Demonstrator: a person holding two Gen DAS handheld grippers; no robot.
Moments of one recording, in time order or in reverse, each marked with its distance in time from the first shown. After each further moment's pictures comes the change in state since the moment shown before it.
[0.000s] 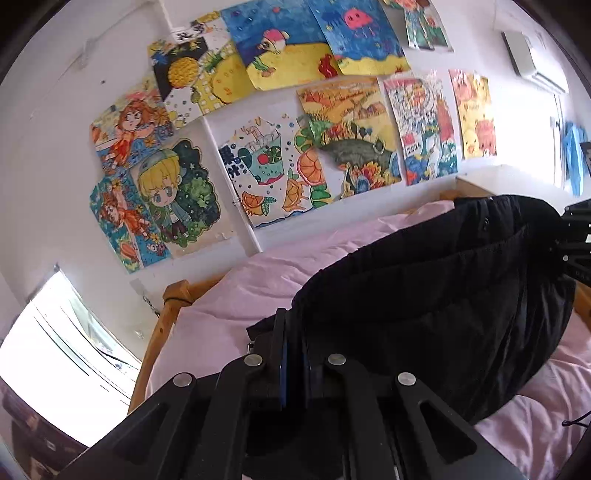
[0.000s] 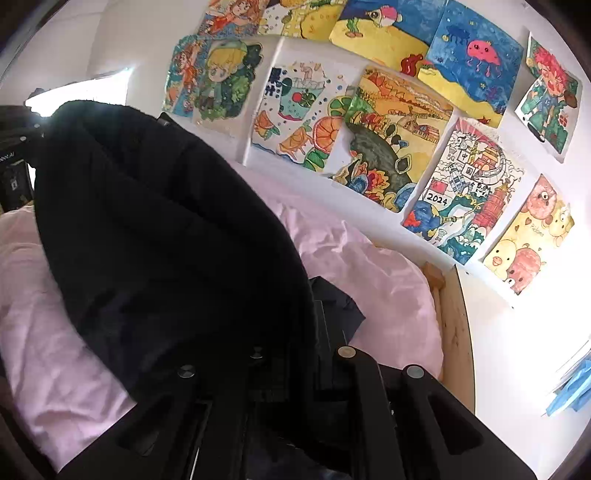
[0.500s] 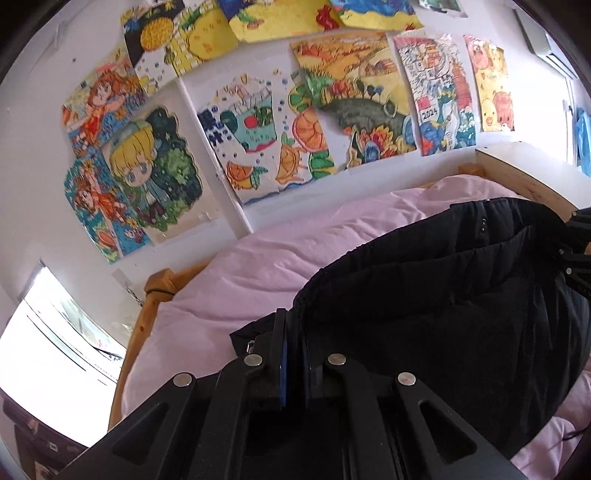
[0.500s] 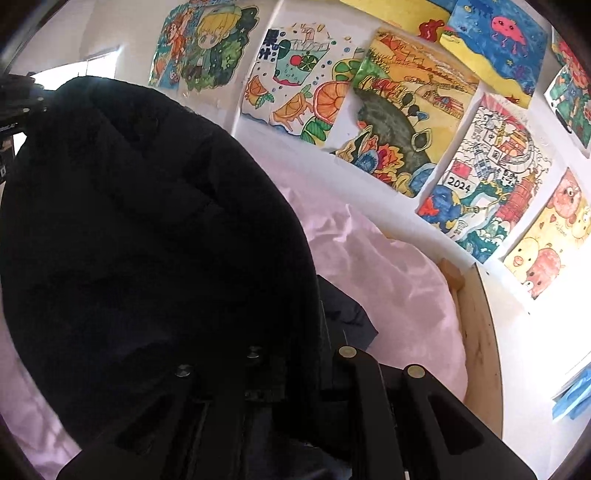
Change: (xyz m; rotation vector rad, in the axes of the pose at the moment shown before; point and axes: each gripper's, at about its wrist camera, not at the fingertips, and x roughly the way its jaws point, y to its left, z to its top) left arm 0.116 -0.012 0.002 0.000 0.093 -0.005; right arm 0.119 0.004 -0.007 -0.022 0.038 -0.008
